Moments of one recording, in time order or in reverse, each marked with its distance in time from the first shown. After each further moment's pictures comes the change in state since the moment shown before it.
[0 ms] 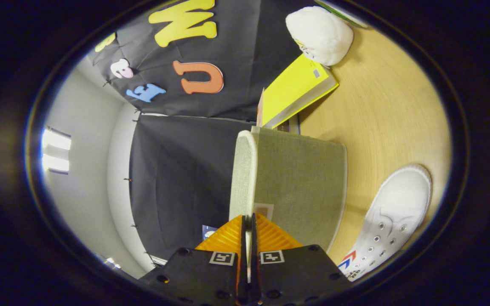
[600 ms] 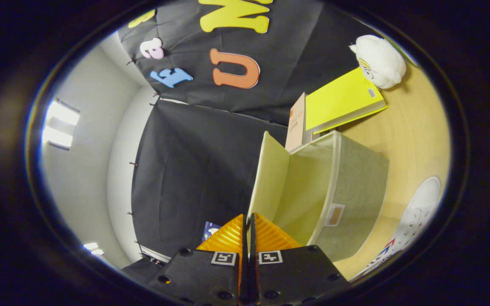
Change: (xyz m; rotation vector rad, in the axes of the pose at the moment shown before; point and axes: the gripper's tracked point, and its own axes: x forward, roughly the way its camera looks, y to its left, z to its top) arm 0.035 0.108 -0.018 -0.149 0.013 0.012
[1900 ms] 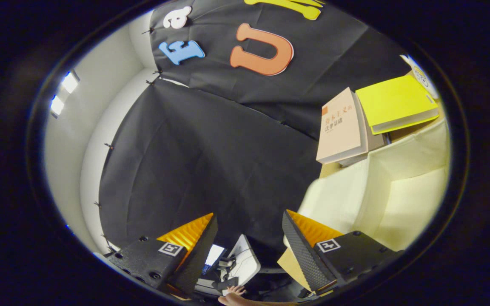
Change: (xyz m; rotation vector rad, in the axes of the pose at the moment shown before) arm 0.211 0.050 -0.005 -0.157 -0.079 -0.142
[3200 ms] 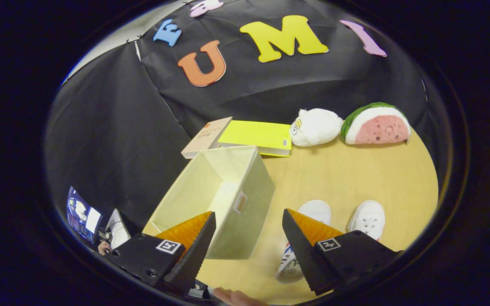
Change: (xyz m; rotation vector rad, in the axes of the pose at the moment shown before) arm -0.266 -0.178 -0.045 -0.277 -0.075 -0.879
